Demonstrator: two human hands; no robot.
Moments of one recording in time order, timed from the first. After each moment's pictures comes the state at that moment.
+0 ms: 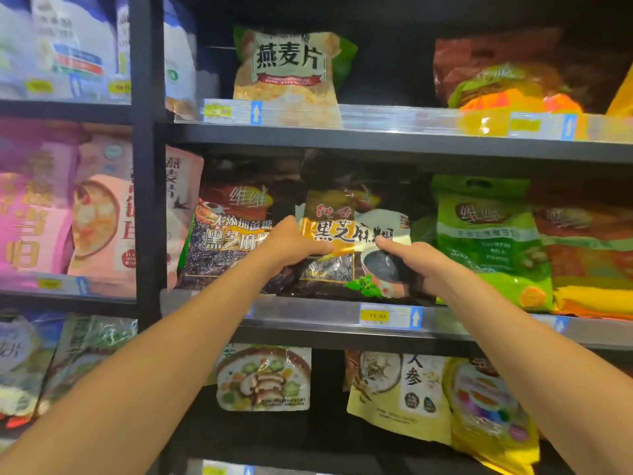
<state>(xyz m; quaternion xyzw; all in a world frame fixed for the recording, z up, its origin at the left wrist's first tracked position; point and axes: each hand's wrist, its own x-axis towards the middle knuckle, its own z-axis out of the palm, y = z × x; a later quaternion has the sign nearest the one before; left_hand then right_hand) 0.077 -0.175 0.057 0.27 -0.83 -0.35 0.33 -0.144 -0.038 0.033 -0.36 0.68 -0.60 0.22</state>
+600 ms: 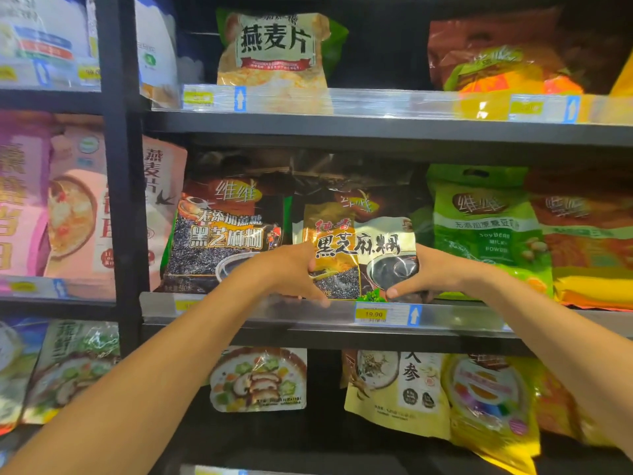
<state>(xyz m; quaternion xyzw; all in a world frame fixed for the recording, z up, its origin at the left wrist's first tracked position) 0.085 -0.157 0.037 0.27 -0.95 -0.13 0.11 -0.154 0.006 0.031 -0.55 0.77 -0.30 0.13</state>
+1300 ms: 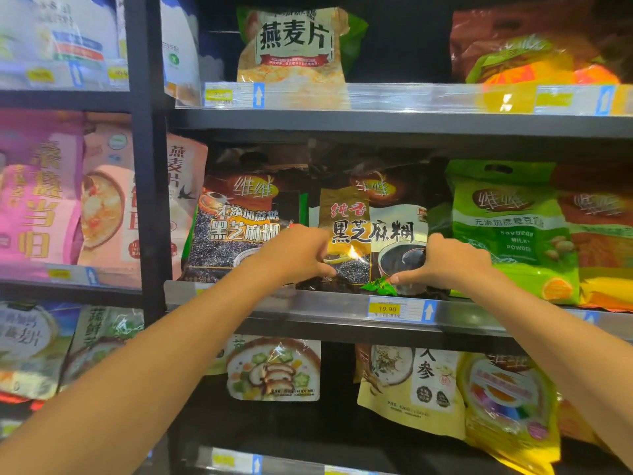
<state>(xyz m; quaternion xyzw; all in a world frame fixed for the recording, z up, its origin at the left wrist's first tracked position) 0.086 -0.169 0.035 0.23 -0.94 0.03 0.23 -0.134 -0.008 0.031 -0.37 0.91 -0.12 -0.18</state>
